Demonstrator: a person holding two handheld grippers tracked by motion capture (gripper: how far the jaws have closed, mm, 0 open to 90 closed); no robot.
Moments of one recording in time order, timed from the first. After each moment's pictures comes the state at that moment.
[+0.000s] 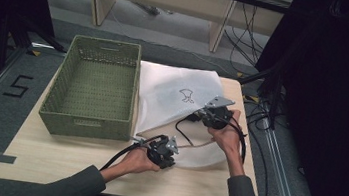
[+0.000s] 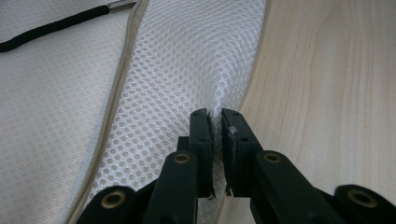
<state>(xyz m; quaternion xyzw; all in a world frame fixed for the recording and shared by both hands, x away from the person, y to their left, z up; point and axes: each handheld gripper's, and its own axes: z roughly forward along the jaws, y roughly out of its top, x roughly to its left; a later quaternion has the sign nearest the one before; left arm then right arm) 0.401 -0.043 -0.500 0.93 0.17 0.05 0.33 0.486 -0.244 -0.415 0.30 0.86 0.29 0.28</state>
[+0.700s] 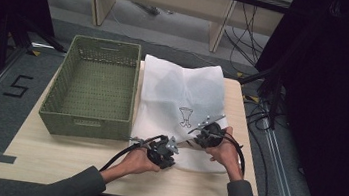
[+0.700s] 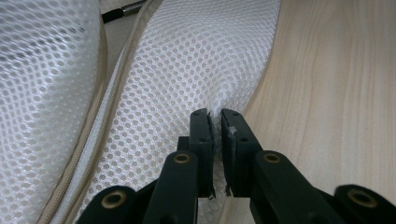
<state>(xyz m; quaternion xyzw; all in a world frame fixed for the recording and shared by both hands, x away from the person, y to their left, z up) 0.401 -0.042 -0.500 0.93 0.17 0.05 0.33 0.462 -0.248 -0.462 0.32 0.91 0.24 0.14</state>
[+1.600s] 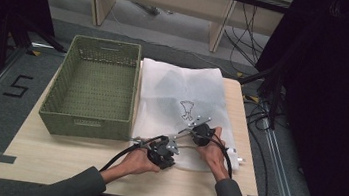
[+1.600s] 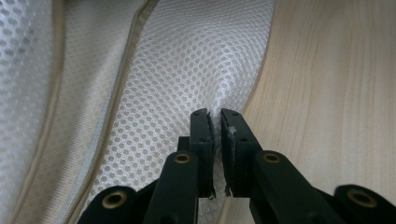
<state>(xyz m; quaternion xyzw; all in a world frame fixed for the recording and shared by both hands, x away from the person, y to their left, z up) 0.399 -0.043 -0.500 0.93 0.17 0.05 0.33 0.476 -0.224 -0.496 0.32 0.90 0.20 0.23</state>
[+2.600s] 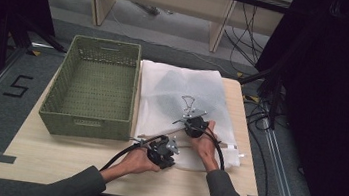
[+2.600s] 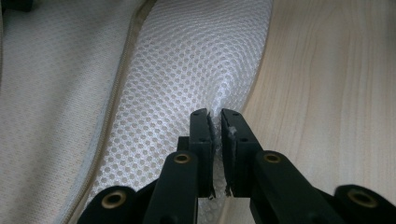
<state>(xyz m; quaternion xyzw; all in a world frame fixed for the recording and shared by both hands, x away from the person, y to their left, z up) 0.400 -0.044 -0.501 0.92 0.17 0.05 0.34 0.502 -0.203 -0.505 0.33 0.87 0.27 0.24</state>
